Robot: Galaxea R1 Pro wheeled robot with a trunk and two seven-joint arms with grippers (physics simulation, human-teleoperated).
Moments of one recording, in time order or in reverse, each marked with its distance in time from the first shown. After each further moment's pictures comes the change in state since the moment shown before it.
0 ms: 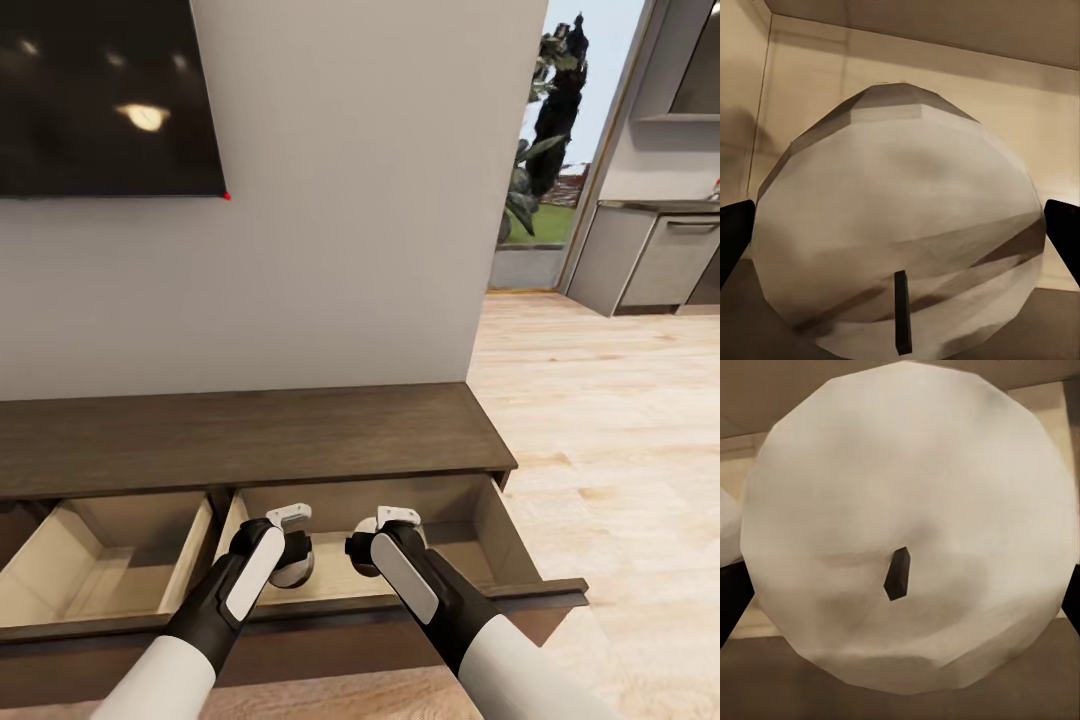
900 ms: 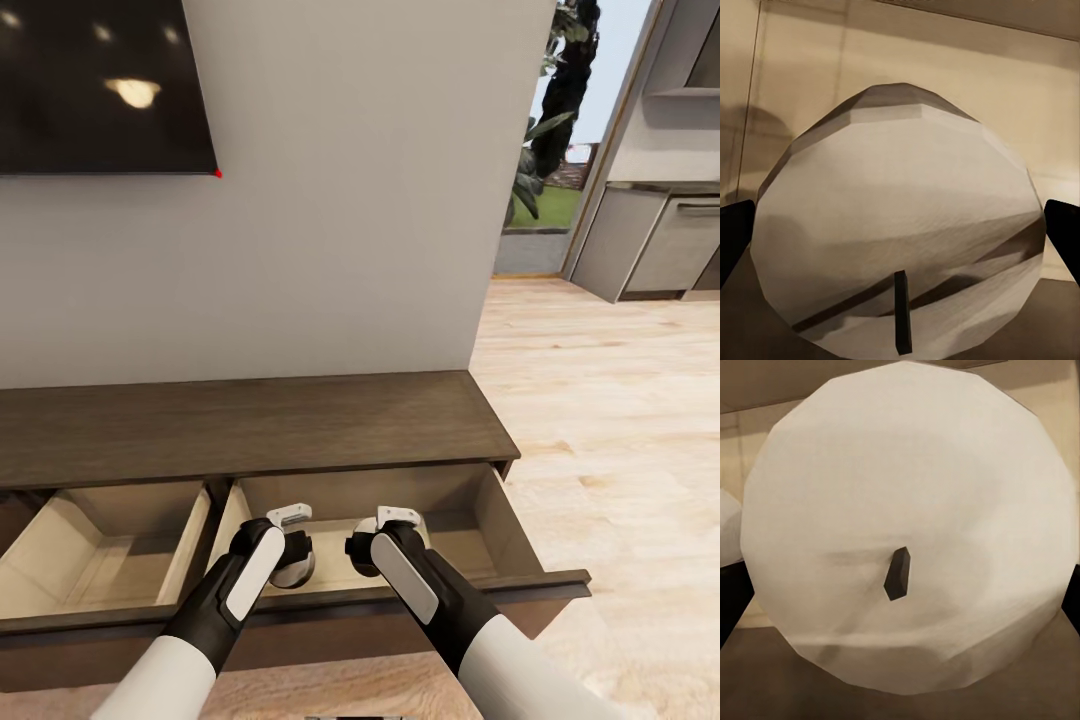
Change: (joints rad) left arm 0.000 -0.001 0.001 0.000 0.004 -0.001 0.000; right arm 0.000 0.000 0.000 -0.001 0.000 -0.001 0.000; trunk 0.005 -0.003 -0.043
